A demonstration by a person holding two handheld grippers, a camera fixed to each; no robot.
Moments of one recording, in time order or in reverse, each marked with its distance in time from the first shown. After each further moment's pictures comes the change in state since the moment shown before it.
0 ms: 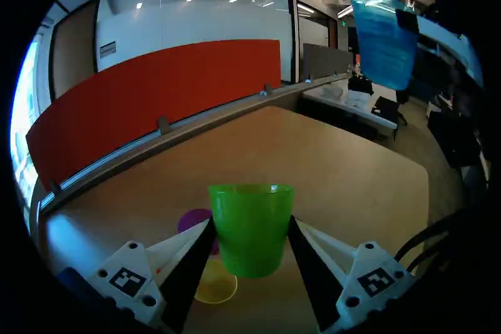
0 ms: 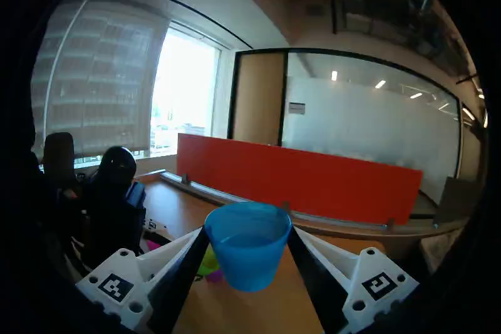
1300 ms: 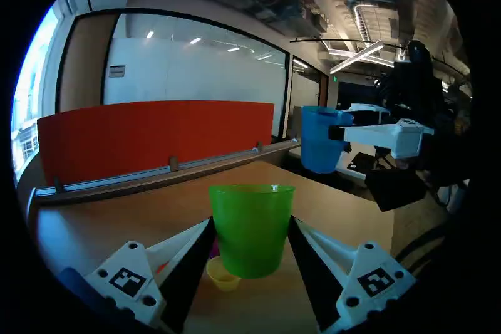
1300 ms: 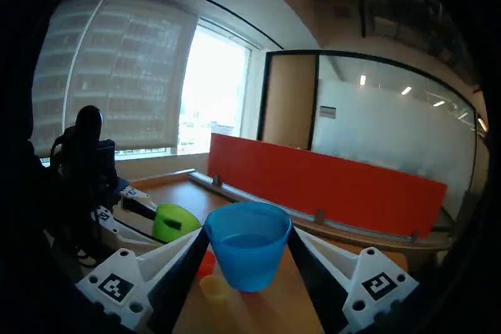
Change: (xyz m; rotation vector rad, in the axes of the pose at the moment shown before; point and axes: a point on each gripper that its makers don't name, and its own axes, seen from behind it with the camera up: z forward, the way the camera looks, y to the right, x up) left arm 0.032 -0.038 -0.154 -0.095 0.297 -0.102; right arm 0.012 -0.084 0.032 0.149 0.000 -0.050
